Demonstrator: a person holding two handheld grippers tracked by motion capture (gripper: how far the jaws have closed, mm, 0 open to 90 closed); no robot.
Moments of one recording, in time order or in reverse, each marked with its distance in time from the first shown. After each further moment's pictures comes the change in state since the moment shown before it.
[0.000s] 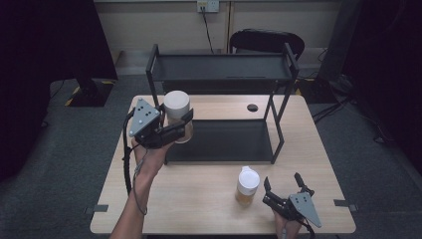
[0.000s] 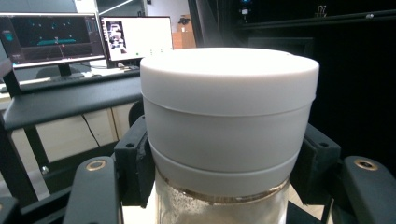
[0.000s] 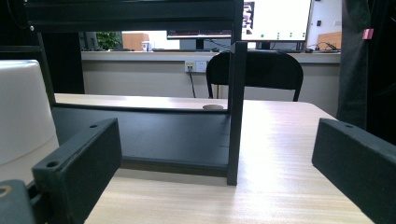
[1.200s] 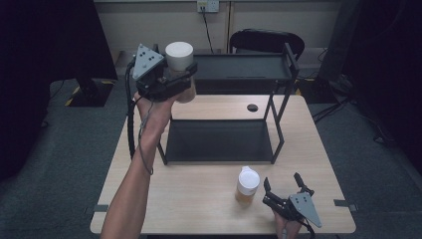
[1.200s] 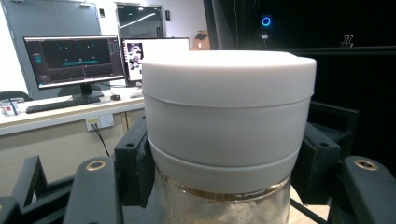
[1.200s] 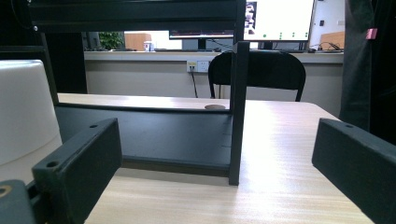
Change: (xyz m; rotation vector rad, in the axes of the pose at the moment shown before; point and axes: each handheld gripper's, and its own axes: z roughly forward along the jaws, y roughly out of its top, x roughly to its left) left arm 0.018 0.074 0.054 -0.053 0.072 -0.024; right arm -0.002 0.000 0.000 0.000 0.009 0.001
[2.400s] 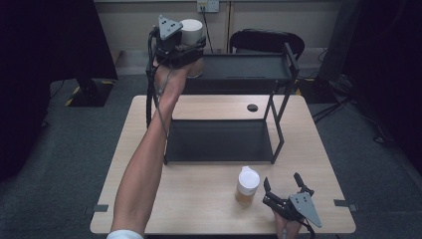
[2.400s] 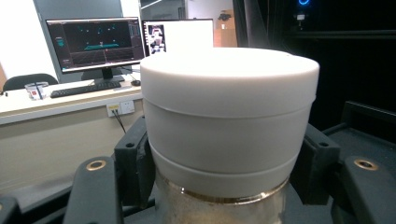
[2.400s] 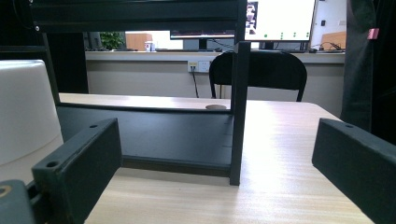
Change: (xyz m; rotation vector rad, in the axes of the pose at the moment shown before) left arm 0.010 0.017 0.083 0.076 0.094 -0.006; right arm -0.001 0.000 0.000 0.000 0.004 0.001
